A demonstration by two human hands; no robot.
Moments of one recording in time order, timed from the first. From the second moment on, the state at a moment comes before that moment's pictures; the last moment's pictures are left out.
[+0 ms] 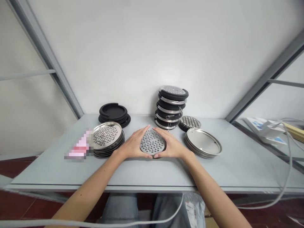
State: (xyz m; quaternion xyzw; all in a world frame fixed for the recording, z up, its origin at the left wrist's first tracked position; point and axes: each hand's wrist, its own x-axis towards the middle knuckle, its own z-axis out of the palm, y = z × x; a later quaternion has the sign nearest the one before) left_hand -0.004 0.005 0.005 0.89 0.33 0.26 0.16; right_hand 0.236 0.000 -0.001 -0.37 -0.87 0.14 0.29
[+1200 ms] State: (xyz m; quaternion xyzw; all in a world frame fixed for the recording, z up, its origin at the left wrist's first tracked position) left_hand 0.001 0.002 0.002 0.86 0.32 0.37 0.15; right_hand 0.396 0.076 0.001 -0.79 -0.59 0.02 0.17
